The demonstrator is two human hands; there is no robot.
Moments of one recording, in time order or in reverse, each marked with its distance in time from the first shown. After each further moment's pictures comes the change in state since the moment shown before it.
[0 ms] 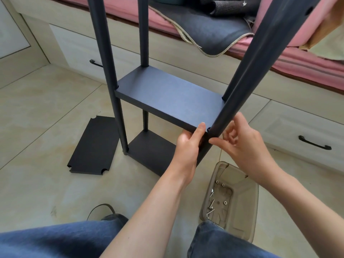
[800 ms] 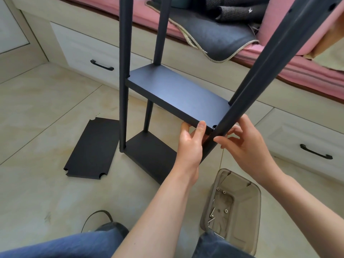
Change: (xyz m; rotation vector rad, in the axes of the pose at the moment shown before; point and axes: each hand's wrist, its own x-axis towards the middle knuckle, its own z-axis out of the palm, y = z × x) left_hand 0.022 0.006 -0.001 0.034 0.037 0.046; right_hand 0.024 0.003 0.011 0.242 -0.006 -0.073
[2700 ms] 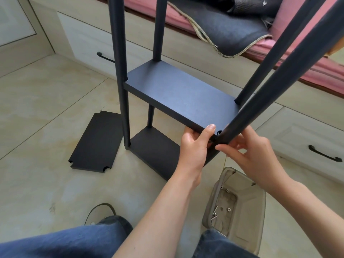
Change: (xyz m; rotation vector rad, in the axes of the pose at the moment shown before) left_hand -0.007 -0.006 -0.009 -0.162 0.020 0.036; right_hand -0.015 -0.001 0.004 -0.175 -0.071 -0.081
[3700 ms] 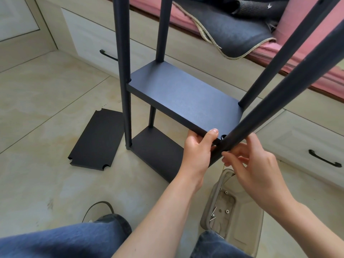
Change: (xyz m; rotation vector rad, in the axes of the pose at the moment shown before) left_hand -0.003 -0.006 0.002 0.024 -0.021 -0.010; right_hand -0.021 -0.025 0.006 -0.089 0.061 0.161
